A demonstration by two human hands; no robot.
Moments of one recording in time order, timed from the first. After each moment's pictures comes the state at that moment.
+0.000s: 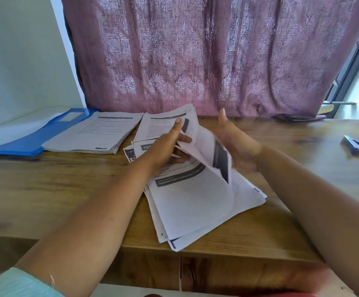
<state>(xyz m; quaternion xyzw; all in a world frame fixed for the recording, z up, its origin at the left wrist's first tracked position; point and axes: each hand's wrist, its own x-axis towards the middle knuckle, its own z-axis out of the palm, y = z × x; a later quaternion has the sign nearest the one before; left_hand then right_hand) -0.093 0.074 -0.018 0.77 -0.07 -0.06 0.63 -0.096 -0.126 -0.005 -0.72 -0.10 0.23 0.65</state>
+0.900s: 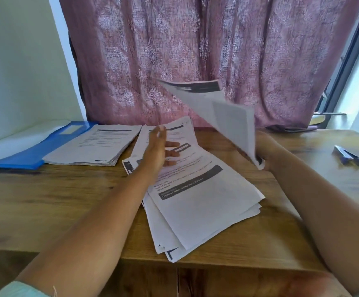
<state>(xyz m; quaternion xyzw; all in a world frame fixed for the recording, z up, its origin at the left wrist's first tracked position) -0.081 0.078 -0.020 0.72 -0.07 0.05 0.69 -0.089 -0.176 0.009 -0.74 0.01 -0.03 0.67</state>
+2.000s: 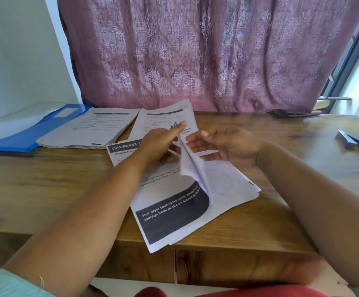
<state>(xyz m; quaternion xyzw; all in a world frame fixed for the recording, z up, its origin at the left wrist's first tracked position) -0.097 0.073 -0.016 0.78 0.00 -0.04 0.62 -0.100 -0.136 -0.006 -0.70 -0.20 0.23 0.64</state>
